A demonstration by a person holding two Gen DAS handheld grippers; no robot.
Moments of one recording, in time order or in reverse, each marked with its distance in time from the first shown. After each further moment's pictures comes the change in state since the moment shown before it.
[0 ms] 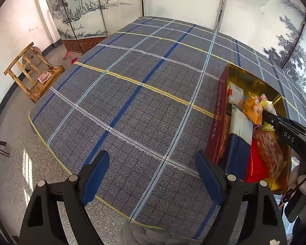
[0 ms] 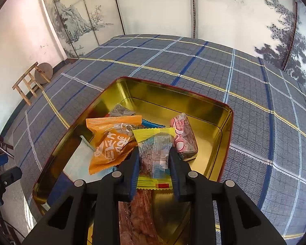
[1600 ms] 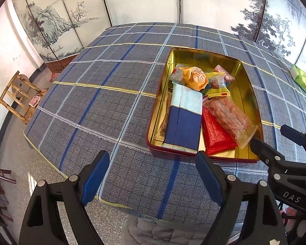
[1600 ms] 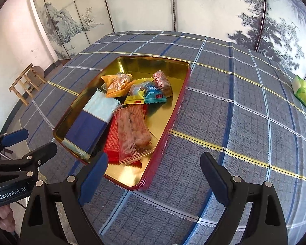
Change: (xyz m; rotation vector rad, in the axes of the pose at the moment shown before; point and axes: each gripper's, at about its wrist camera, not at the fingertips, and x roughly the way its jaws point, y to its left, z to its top) left arm -0.032 -0.082 -0.040 0.201 -0.031 -0.018; right arm -0.098 -0.004 -0.090 0.065 0.023 -0.071
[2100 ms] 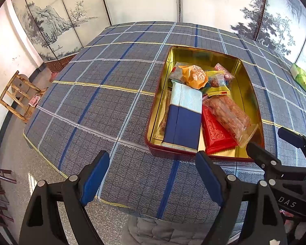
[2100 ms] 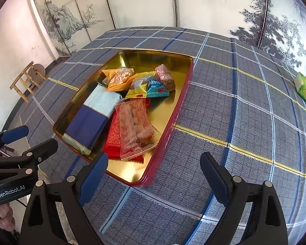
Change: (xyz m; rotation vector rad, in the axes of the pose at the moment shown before) left arm 0.001 -0.001 0.000 0.004 0.006 0.000; right arm 0.005 0.003 -0.004 -0.005 0.023 0.012
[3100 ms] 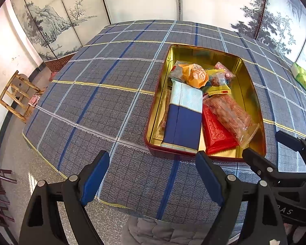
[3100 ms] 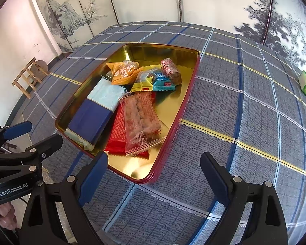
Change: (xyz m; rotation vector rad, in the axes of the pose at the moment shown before) left arm 0.005 0.001 0.001 0.001 0.010 0.000; right arm 0.007 0.005 -0.002 -0.004 0.030 0.021
